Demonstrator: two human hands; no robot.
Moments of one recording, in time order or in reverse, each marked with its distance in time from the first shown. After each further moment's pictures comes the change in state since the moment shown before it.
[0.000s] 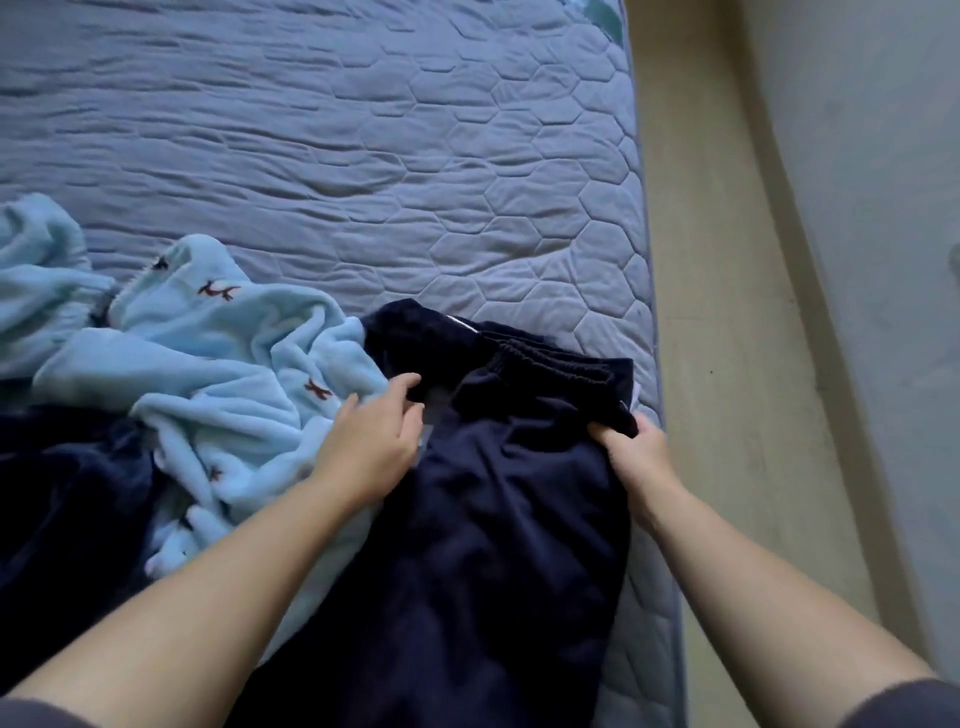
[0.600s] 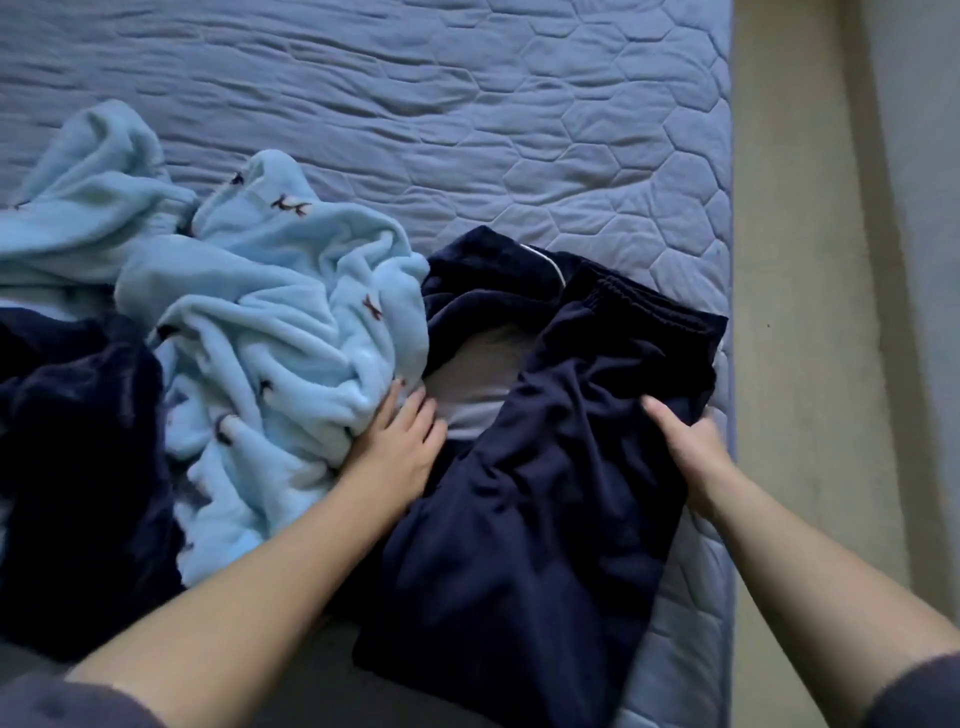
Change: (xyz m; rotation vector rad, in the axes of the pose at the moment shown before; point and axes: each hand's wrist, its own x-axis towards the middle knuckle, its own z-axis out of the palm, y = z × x) left_hand -0.093 -0.057 -0.007 0.975 -0.244 0.440; right_hand -0.045 0.034 0.003 -0.053 -0.030 0.071
